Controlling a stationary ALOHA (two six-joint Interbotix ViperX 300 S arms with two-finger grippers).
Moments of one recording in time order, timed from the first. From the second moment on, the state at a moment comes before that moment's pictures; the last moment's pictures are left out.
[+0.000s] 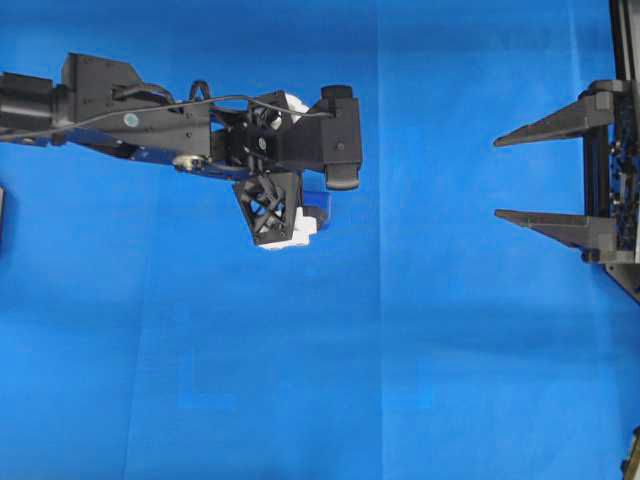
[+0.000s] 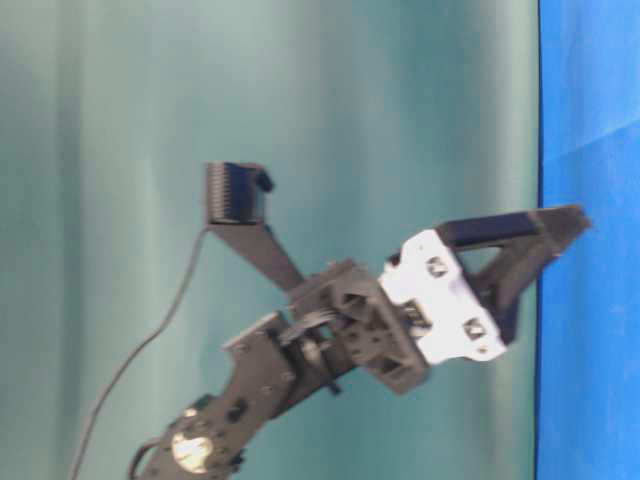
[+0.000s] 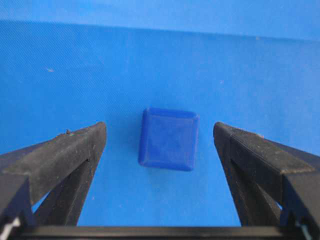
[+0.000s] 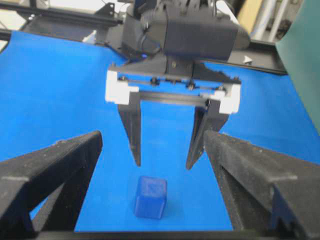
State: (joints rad) left arm 0.07 0.17 0.33 0.01 0.42 0.00; right arm -0.01 -0.92 1.17 0.01 -0.21 0.01
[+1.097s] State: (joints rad) left arm 0.08 0.34 0.36 0.02 0.32 0.02; right arm -0.01 -0.90 1.17 0.01 -0.21 0.01
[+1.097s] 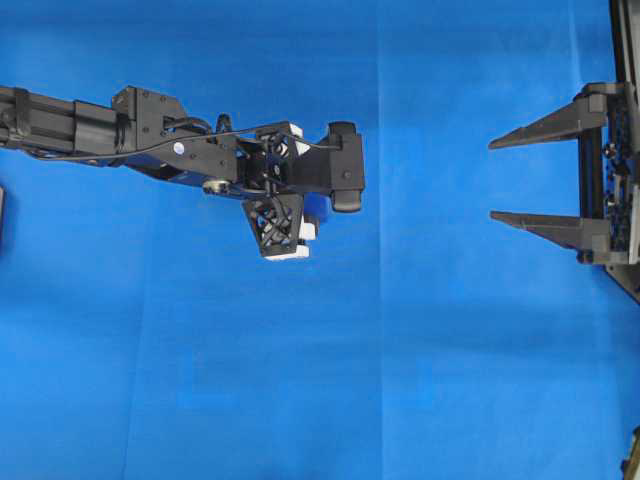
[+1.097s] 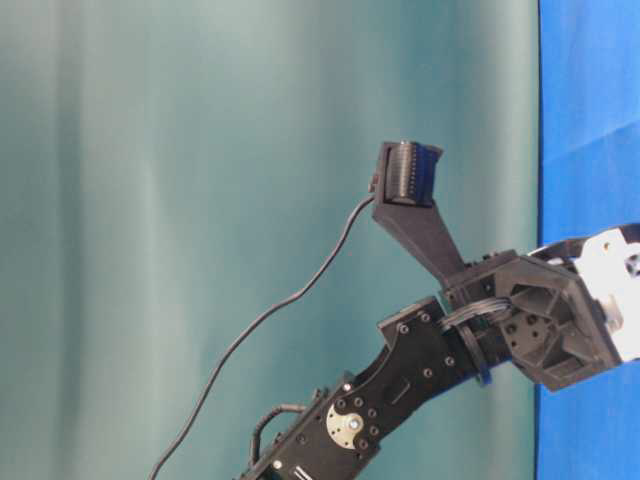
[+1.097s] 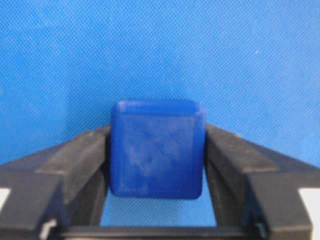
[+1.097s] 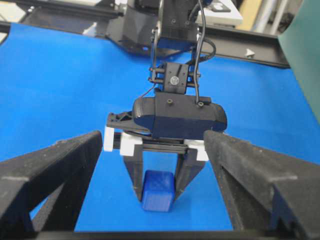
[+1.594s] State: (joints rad) left arm 0.08 0.34 0.36 0.01 0.34 0.02; right arm 0.00 -0.90 1.17 0.01 -0.21 0.01
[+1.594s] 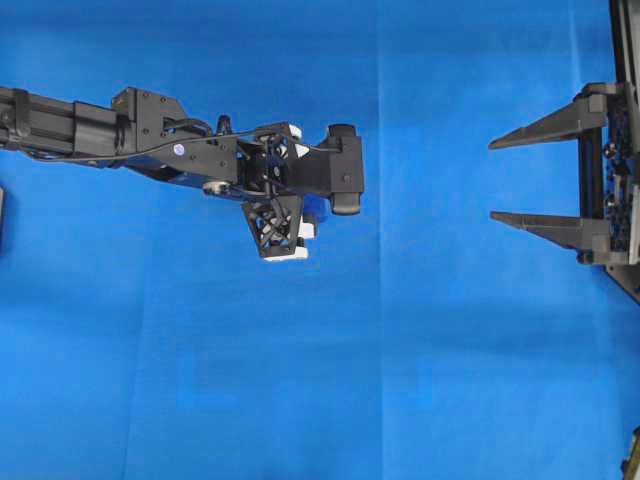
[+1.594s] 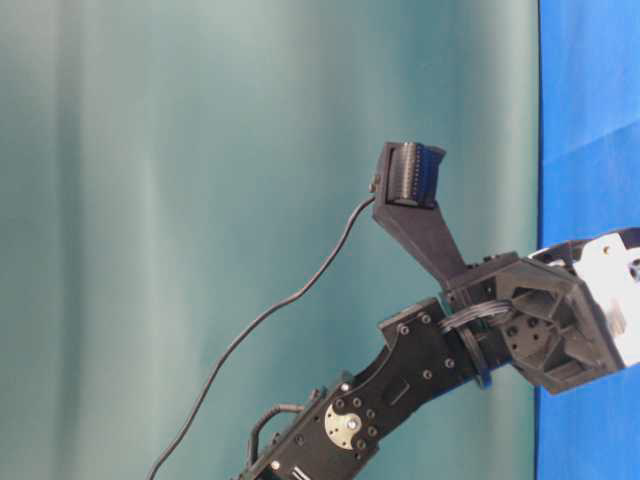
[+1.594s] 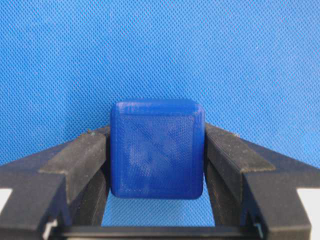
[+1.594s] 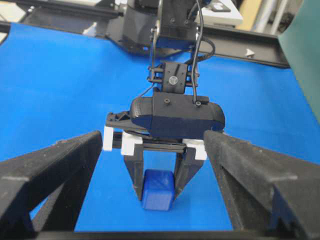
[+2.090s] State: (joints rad) left arm 0.07 0.18 0.28 0.01 0.60 0.01; right arm 0.00 -0.90 1.17 0.01 -0.21 0.01
